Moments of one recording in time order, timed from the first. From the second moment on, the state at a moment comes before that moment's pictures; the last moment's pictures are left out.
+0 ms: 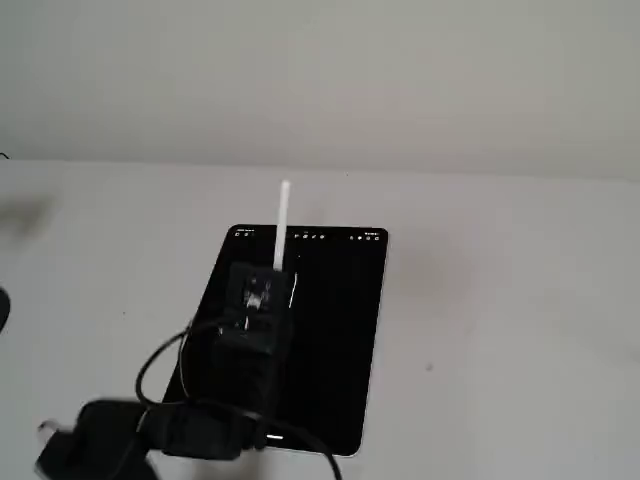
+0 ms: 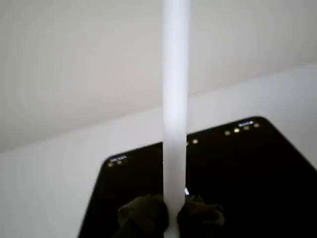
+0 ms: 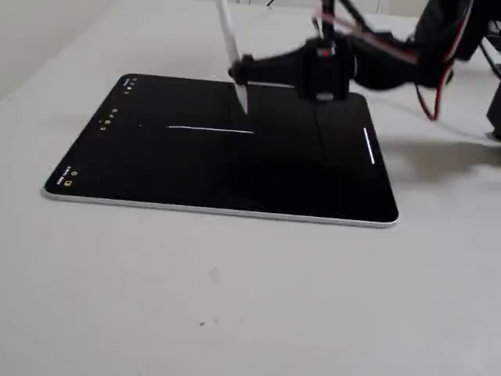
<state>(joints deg) -12.7 87.0 150.6 -60.8 -65.0</state>
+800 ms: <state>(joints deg) 1.3 141.0 147.4 21.4 -10.6</state>
